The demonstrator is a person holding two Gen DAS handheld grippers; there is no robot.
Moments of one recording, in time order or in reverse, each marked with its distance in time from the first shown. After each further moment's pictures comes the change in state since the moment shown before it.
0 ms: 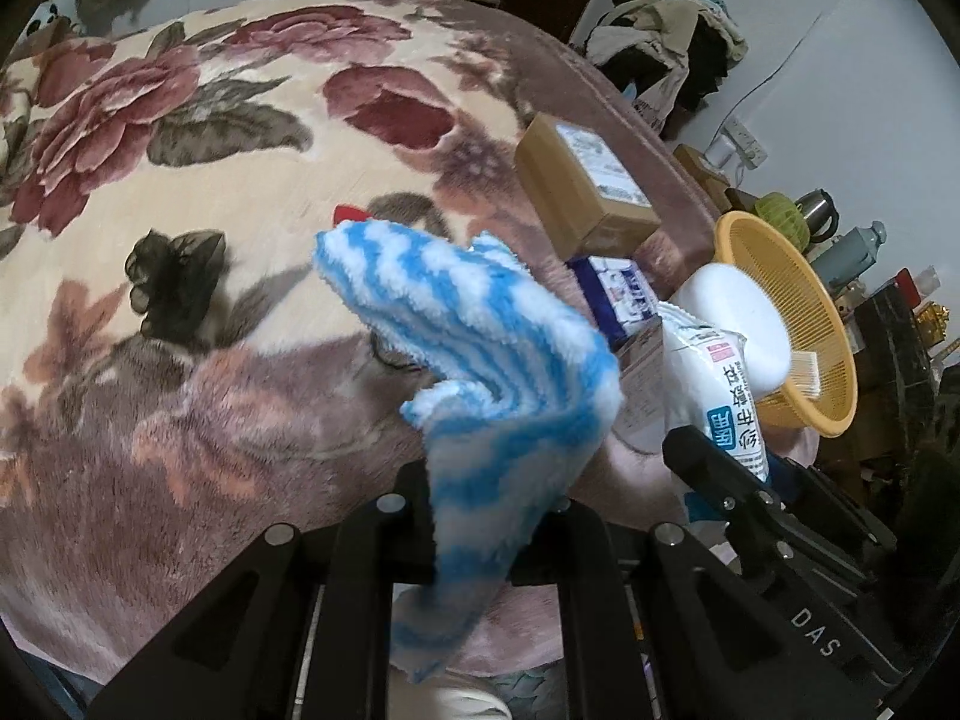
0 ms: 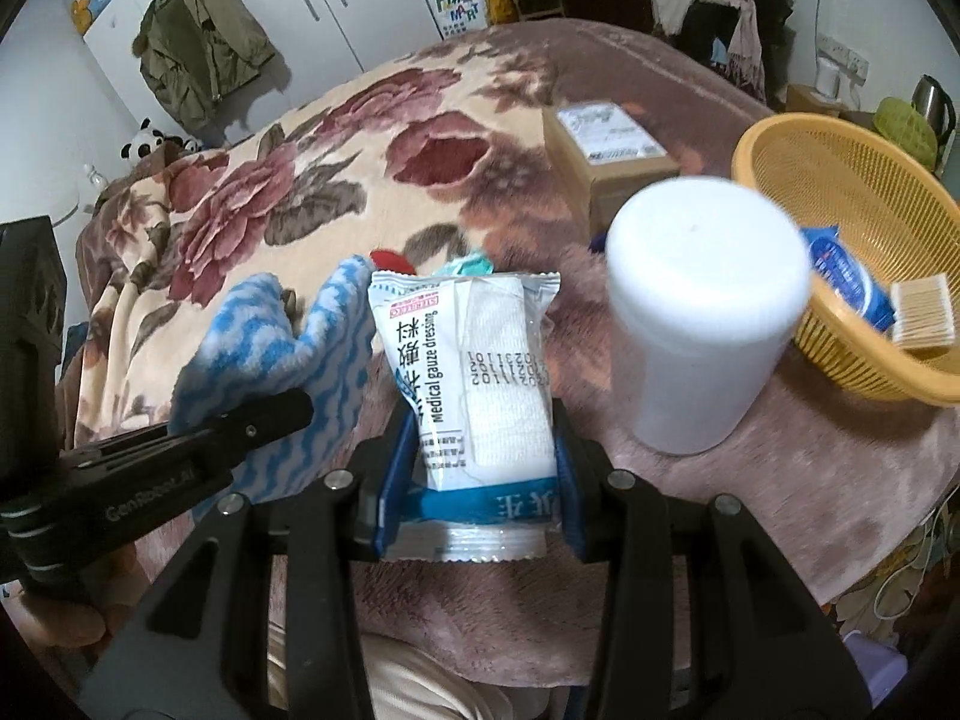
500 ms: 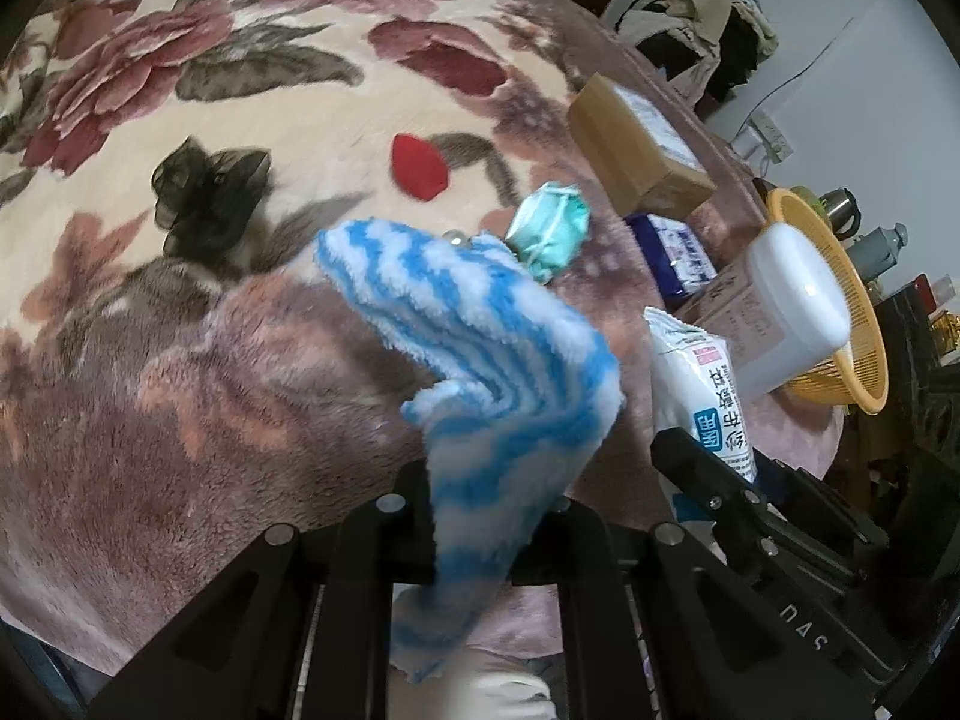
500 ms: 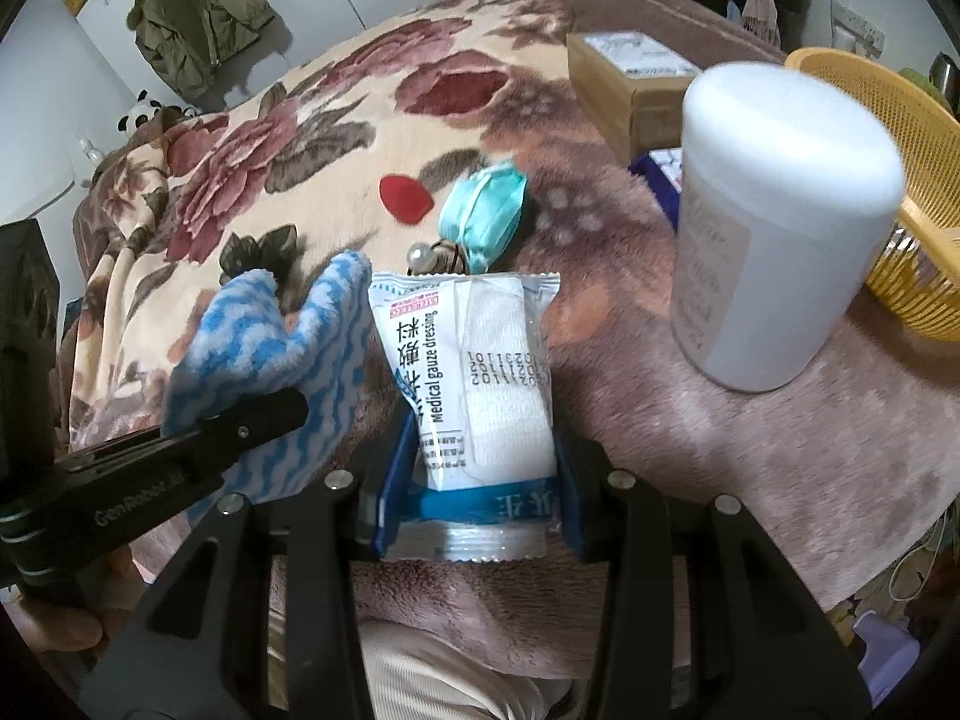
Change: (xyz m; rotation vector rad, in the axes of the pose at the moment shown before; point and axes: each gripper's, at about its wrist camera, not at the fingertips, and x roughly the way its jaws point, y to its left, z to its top) left arm 0.020 0.042 -0.032 -0.046 0.052 0.018; right arm 0.038 0.014 -0.035 0.007 0.088 0.019
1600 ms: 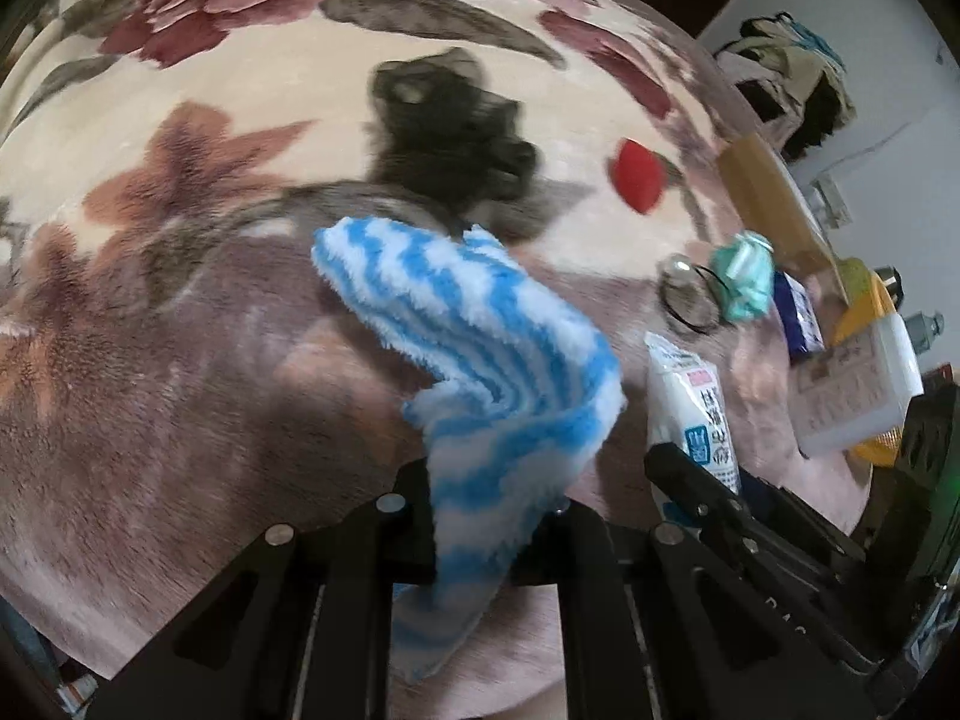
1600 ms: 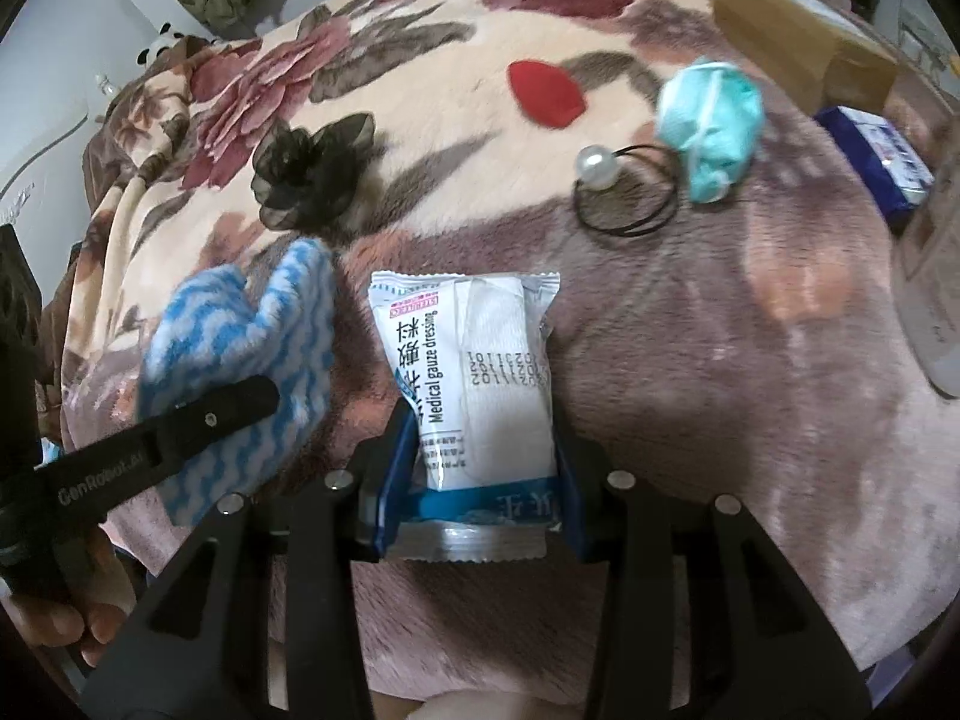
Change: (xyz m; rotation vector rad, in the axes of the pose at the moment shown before) left arm 0.016 0.139 -0.012 -0.184 0.014 0.033; right arm 0.090 0.075 -0.016 -0.066 0.123 0.049
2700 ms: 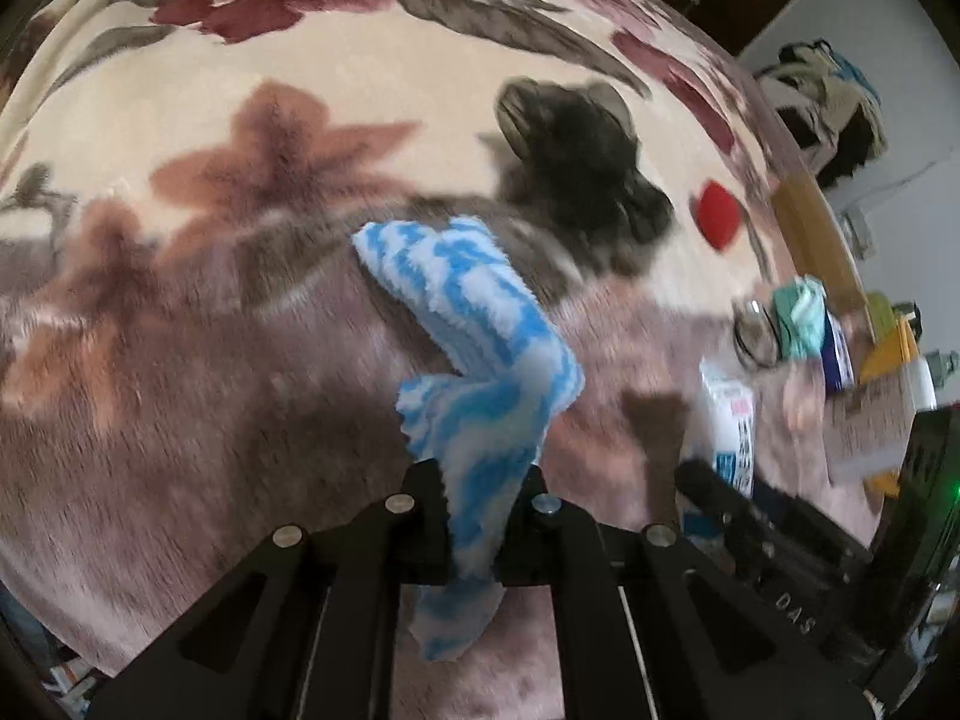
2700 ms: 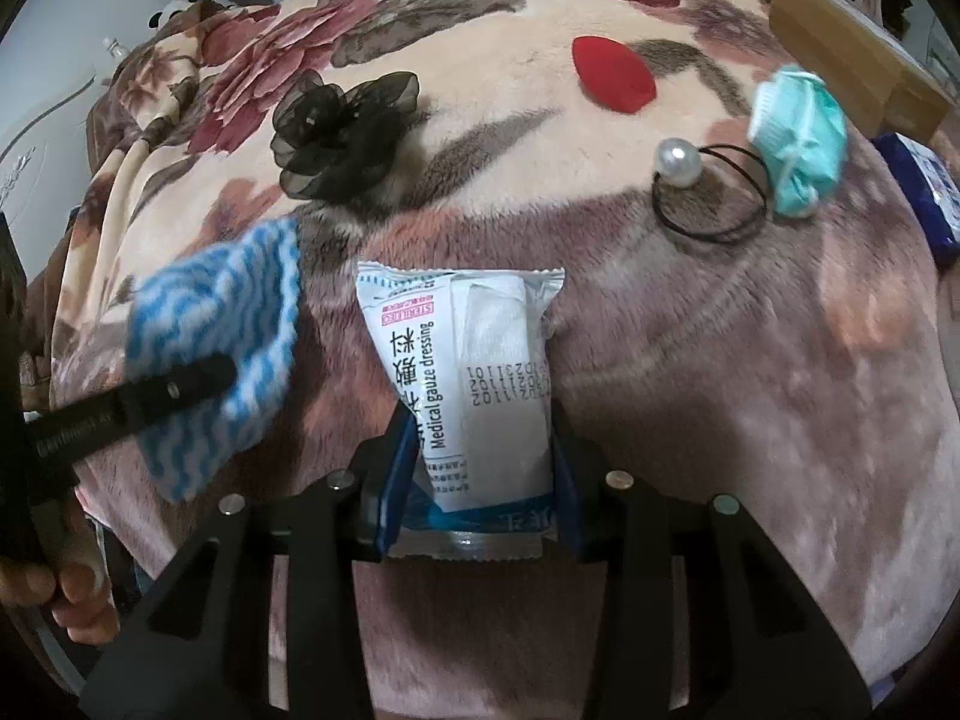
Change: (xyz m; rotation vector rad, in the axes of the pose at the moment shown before) left arm 0.000 0.053 0.013 -0.075 -0.007 0.046; right arm 0.031 0.037 0.009 -0.068 0.054 -0.006
